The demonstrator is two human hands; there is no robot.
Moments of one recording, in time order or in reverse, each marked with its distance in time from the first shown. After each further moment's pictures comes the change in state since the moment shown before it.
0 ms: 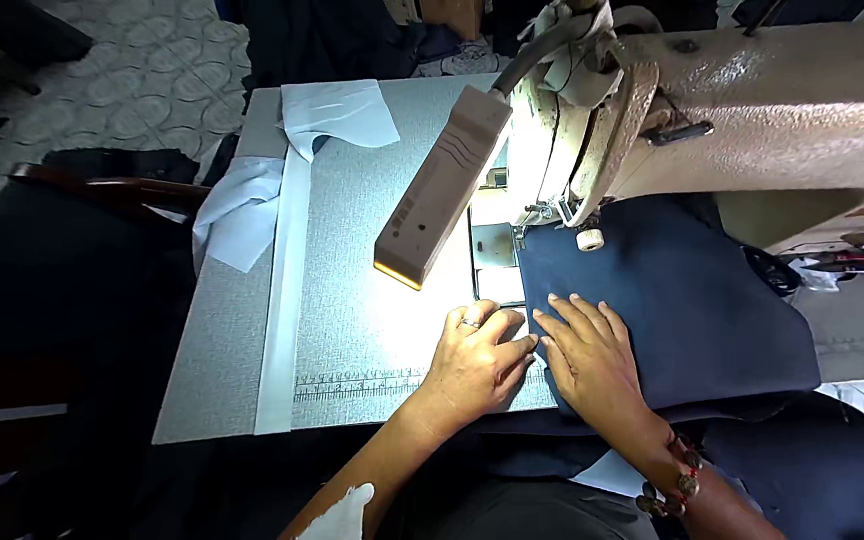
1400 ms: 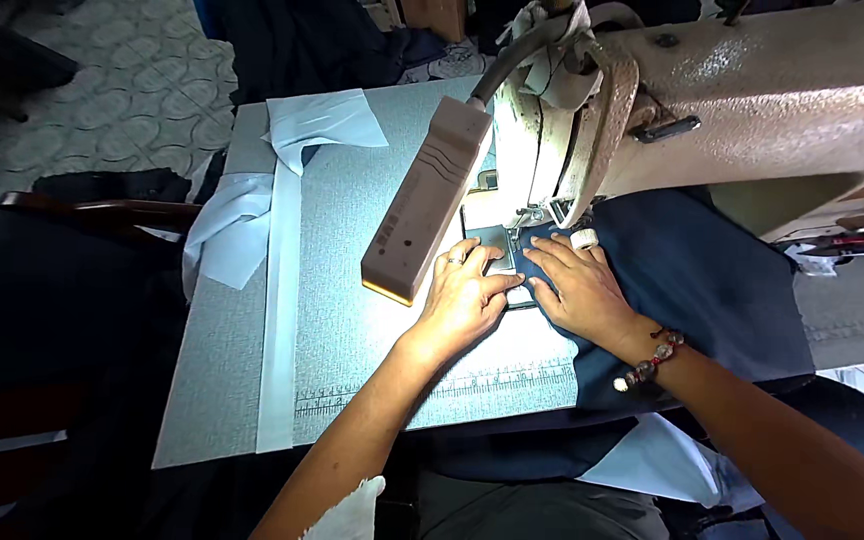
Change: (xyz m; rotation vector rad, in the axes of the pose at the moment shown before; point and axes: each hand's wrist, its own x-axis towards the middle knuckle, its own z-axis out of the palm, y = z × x) left_hand 0.052 -0.054 -0.001 -0.080 -0.110 -0.073; right_hand 0.075 0.042 0.014 0.026 -0.088 -0.153
